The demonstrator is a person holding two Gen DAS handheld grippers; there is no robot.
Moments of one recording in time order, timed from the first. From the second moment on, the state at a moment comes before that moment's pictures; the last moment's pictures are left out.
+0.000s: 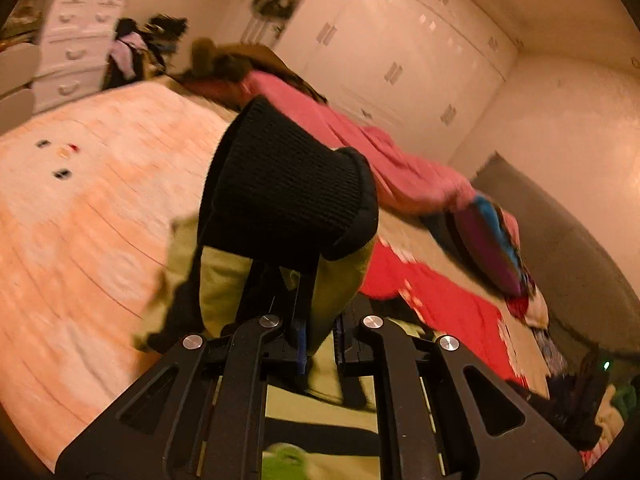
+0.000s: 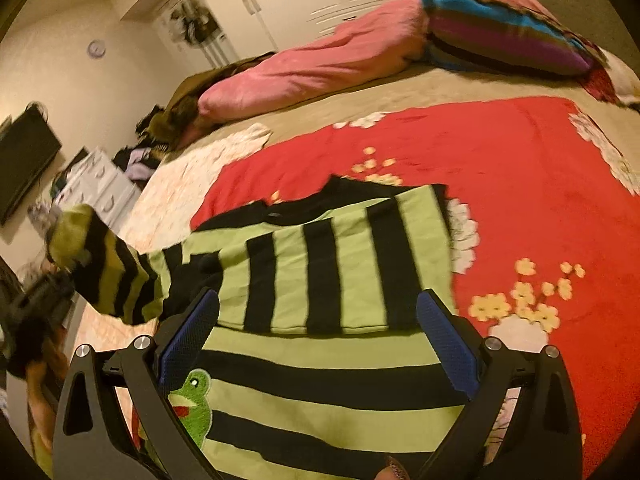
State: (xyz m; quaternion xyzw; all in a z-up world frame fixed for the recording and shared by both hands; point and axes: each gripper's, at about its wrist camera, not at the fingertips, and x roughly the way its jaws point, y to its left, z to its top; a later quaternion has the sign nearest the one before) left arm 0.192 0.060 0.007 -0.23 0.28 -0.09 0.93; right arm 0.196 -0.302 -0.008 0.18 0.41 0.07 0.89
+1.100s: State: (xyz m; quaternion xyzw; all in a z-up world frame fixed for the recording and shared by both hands) left arm 0.197 -0.018 -0.050 -0.16 0.34 -0.07 0.92; right arm 0.195 -0.346 -0.048 0.24 0.44 0.05 0.86
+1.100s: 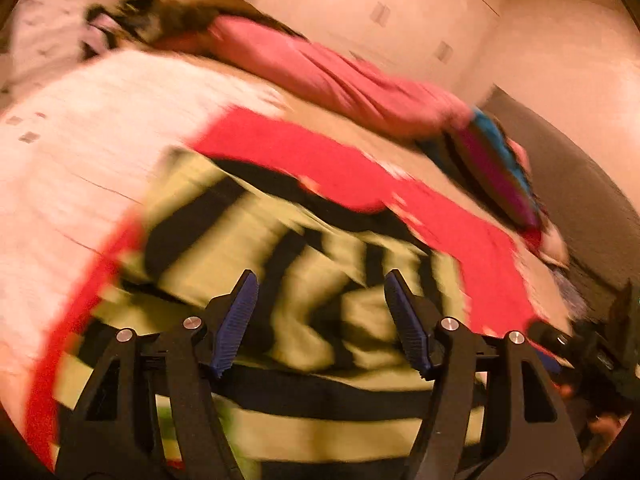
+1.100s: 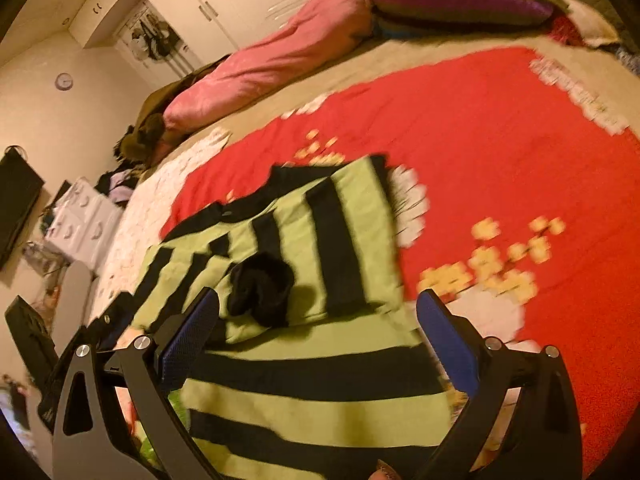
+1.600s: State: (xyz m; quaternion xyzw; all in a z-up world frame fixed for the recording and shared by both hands) left arm 0.208 0.026 -0.072 -0.14 0.31 0.02 0.94; right arm 0.266 -0.275 -0.098 0.22 0.49 0.09 0.84
